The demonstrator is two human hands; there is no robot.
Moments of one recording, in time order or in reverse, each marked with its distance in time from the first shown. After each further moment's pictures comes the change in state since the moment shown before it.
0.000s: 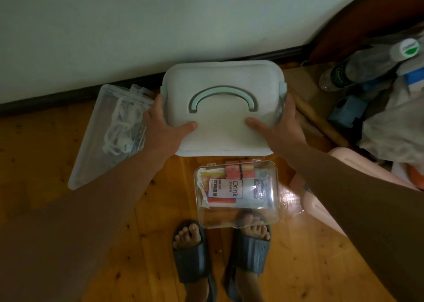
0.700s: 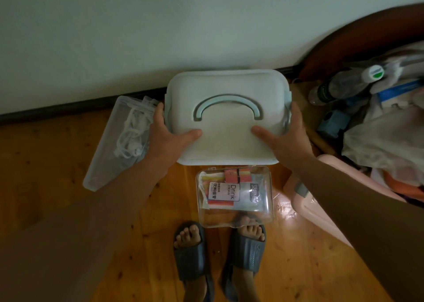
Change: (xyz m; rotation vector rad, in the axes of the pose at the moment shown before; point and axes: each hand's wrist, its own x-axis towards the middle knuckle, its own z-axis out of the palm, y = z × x) left_hand -0.033 0.027 -0.026 -0.184 -0.021 -0.079; right_hand -0.039 -0.017 -0.033 0.010 0.046 -0.055
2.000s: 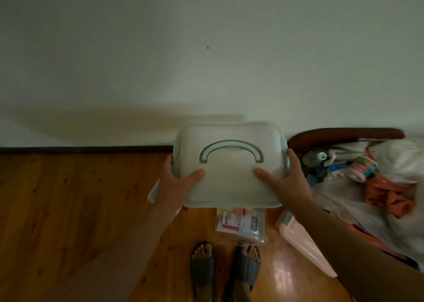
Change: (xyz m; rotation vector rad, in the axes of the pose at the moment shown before) left_hand -0.205 0.138 -0.183 -0.296 0.071 -0.040; right_hand -0.210 -0.188 -0.083 0.010 -0.009 -0.161
